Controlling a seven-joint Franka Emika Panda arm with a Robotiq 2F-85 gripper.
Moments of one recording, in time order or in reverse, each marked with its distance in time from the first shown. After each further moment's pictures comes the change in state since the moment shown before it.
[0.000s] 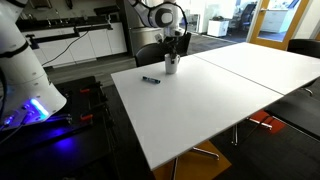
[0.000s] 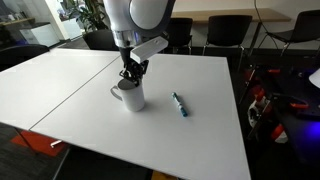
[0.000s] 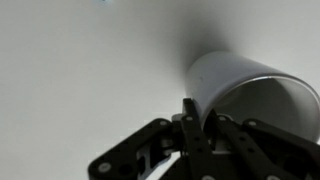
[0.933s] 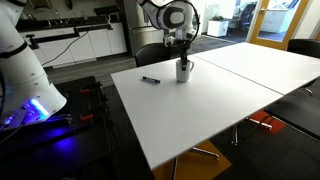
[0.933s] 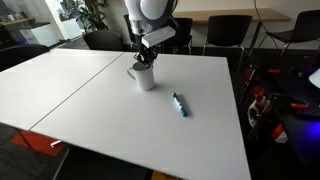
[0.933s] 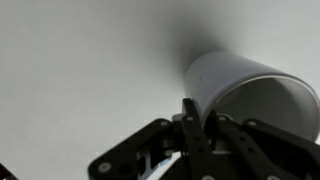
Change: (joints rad) arm -0.098 -0.034 -0.091 -0.056 0.018 0.002 0.003
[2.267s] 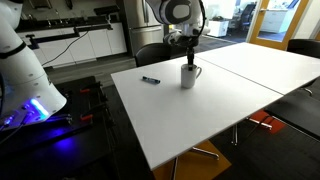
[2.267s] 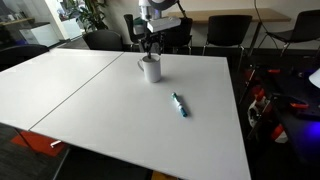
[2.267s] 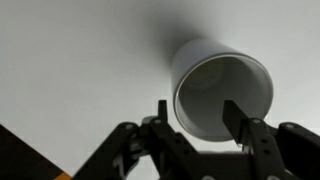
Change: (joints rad) arm -0.095 -0.090 -0.002 -0.076 0.040 0.039 0.000
